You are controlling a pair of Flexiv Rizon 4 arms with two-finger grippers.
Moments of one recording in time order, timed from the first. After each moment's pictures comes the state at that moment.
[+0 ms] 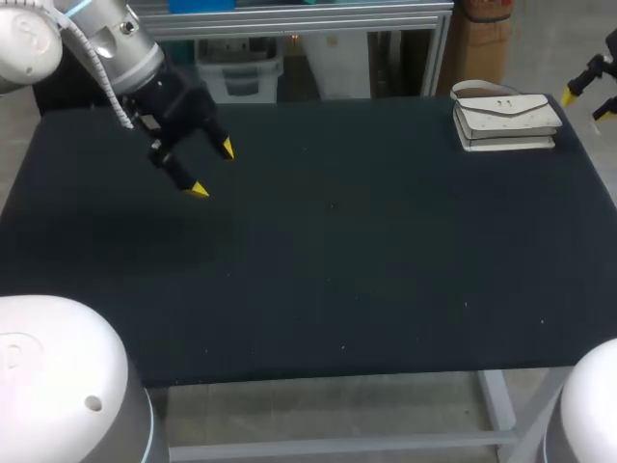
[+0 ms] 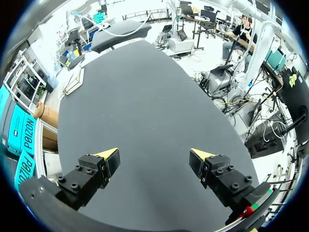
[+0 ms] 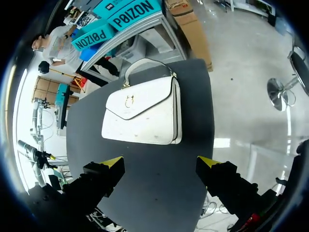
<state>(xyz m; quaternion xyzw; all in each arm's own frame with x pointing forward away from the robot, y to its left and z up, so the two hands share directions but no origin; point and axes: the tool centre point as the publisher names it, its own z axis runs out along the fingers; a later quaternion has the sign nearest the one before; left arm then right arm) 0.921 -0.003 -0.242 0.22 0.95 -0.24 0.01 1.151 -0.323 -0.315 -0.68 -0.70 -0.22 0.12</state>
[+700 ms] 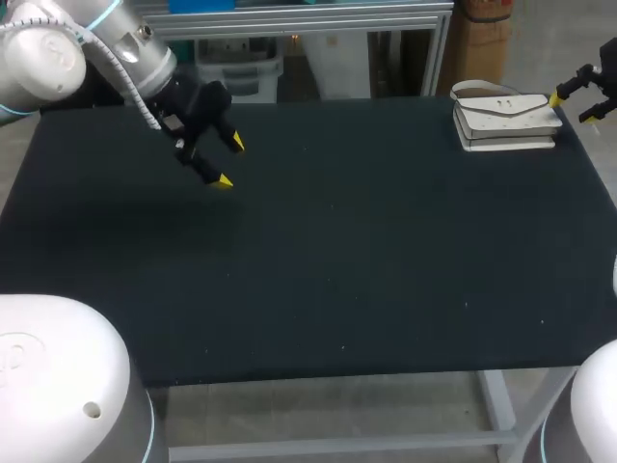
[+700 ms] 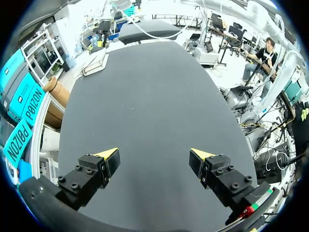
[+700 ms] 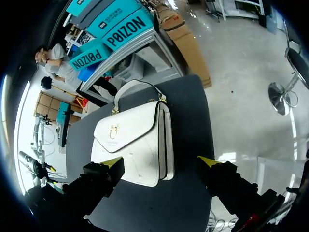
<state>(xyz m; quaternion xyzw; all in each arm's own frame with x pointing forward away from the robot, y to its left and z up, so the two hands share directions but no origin) 0.966 -0.022 -0.267 0.09 0.96 -0.26 0.02 1.202 -0.323 -0.356 -0.69 -0.66 -0.29 0.07</state>
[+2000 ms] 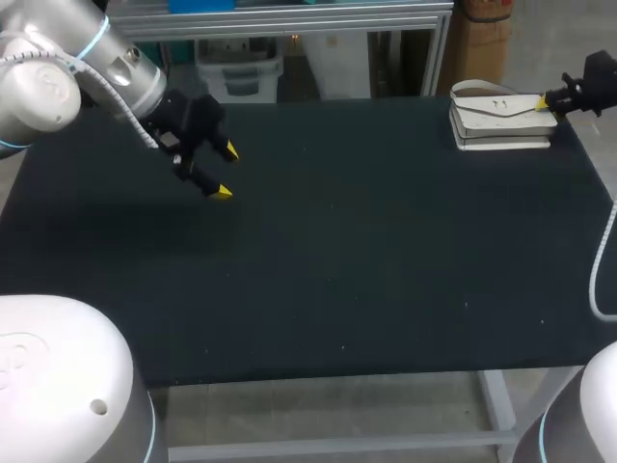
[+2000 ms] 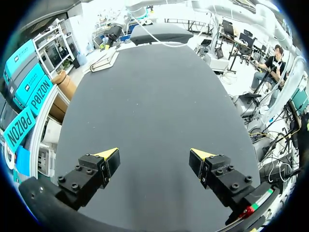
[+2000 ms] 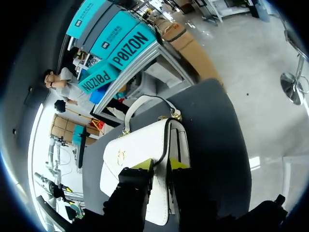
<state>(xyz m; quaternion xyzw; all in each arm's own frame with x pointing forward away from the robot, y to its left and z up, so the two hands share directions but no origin) 0.964 -0.015 -0.286 0.04 0.96 -0.28 0.04 1.237 -0.280 -0.377 -0.70 -0.58 -0.39 0.09</state>
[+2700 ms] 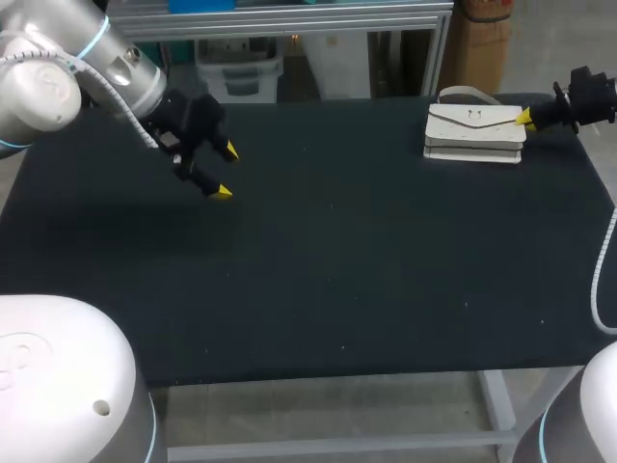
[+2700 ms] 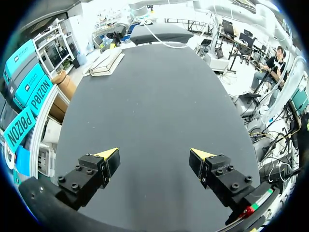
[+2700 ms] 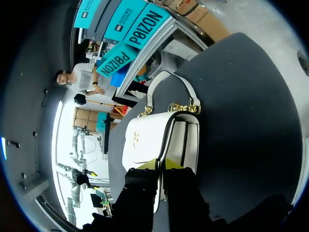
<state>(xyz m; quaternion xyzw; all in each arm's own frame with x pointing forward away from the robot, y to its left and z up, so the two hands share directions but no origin) 0.964 -0.015 -0.286 0.04 0.96 -0.28 0.04 1.171 -0.211 -0.362 -0.66 -0.58 -0.42 0.23</state>
